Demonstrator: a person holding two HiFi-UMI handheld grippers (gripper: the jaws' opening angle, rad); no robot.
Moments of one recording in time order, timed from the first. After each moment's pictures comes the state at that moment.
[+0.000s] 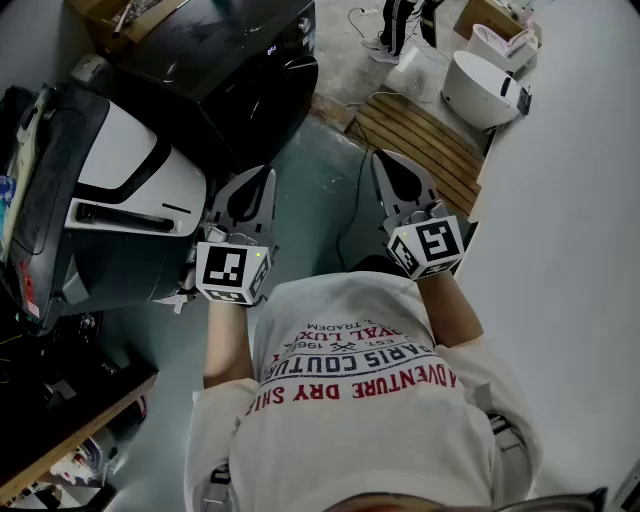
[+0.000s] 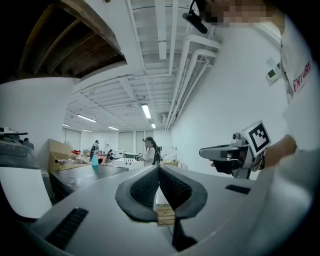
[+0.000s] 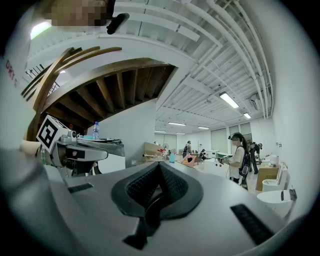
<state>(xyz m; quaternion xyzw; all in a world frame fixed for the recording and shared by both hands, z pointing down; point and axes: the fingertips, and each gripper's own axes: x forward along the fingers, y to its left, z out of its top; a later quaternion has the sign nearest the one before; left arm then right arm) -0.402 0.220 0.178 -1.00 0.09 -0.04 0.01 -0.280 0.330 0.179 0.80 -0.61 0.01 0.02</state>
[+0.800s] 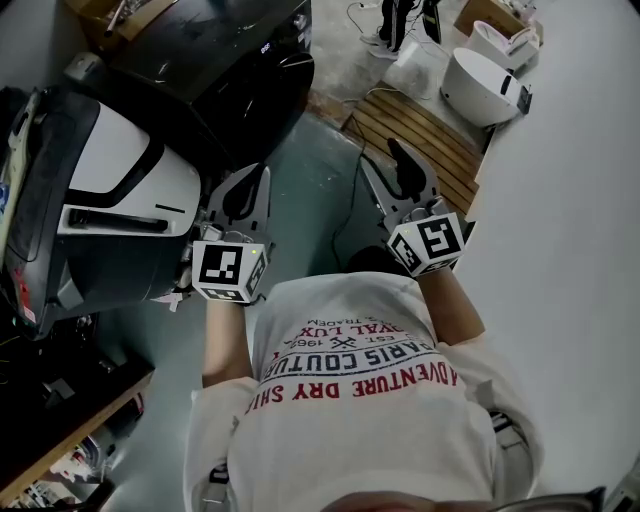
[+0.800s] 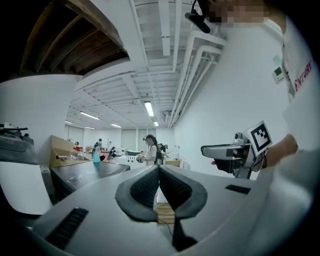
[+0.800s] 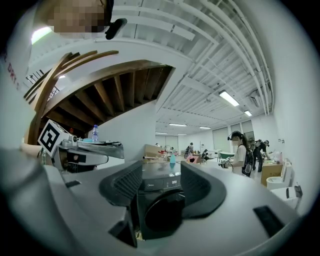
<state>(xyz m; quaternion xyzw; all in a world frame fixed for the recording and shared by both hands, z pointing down) -0.383 0.213 0.185 -0.99 0.11 -0.05 0.00 -0.256 0.328 0.181 0.79 -0.61 0.02 0.00</state>
